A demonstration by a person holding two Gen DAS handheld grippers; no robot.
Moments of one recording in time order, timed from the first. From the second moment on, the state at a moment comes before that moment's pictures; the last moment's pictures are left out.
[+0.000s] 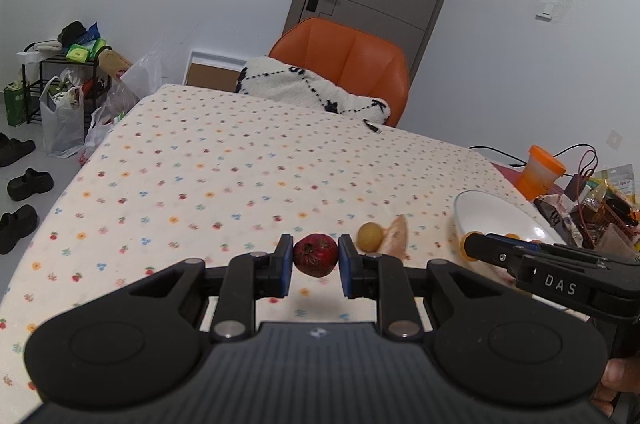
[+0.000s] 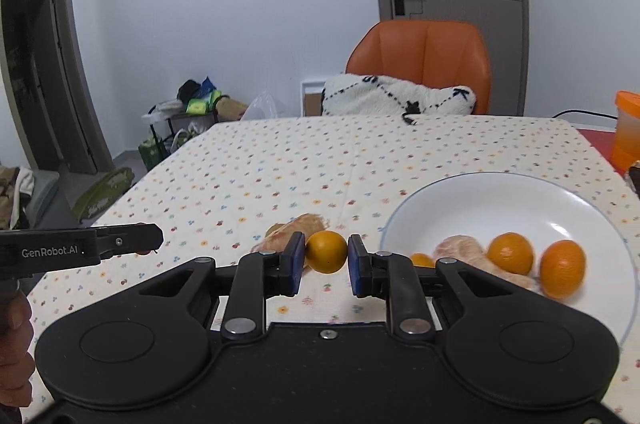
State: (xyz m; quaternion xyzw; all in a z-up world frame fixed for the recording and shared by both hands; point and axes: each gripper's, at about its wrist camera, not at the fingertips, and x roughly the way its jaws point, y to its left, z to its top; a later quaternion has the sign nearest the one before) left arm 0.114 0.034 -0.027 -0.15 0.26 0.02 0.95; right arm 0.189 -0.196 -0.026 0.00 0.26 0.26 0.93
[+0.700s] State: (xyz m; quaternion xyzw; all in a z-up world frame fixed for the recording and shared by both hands) left arm 0.122 -0.037 -0.001 -0.11 0.25 -0.02 0.96; right arm 0.180 -0.271 -0.020 0.05 0.23 0.22 0.94
